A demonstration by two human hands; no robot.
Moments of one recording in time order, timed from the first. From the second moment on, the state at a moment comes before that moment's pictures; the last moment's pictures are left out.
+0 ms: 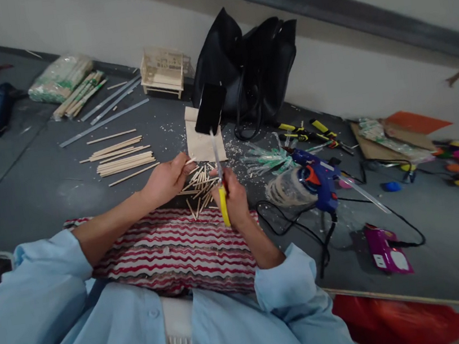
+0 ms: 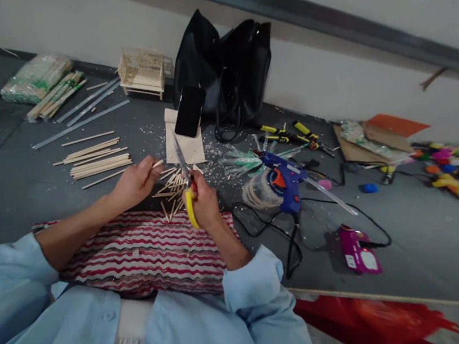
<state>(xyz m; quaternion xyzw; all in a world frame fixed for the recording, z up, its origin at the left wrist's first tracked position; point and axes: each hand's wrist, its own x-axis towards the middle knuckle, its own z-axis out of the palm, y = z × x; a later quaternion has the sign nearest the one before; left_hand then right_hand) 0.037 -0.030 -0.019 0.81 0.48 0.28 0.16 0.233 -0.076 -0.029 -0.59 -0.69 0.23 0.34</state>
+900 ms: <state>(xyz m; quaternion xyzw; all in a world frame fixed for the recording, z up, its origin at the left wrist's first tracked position) 0.018 -0.026 -0.002 0.71 0.29 0.32 0.55 0.229 -0.082 -0.020 -0.56 -0.75 0.24 0.26</state>
